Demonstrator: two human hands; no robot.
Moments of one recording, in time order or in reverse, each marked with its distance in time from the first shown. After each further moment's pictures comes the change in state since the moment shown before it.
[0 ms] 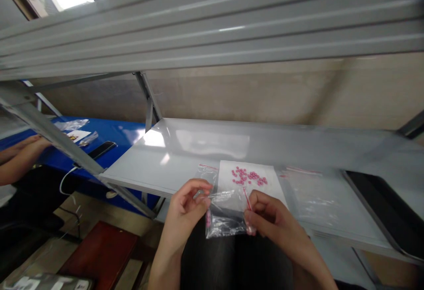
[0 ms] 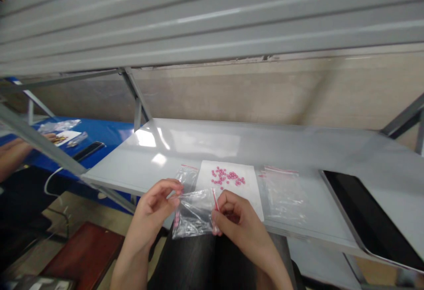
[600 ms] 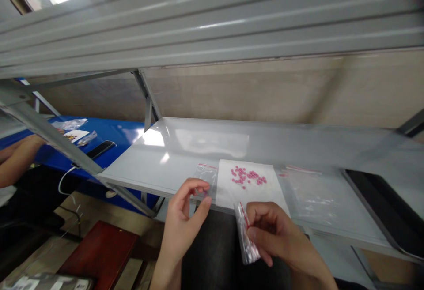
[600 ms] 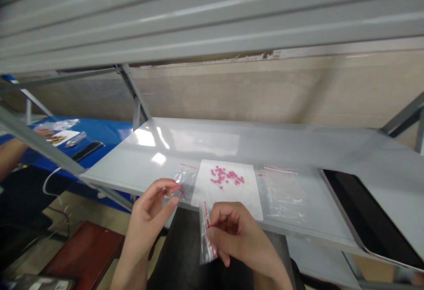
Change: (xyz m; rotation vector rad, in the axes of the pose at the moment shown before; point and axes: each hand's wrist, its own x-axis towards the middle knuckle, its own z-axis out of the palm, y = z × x) left_hand -0.006 0.006 0.005 0.275 0.057 0.109; right_hand -0.008 0.004 0.005 0.143 -0.179 0.058
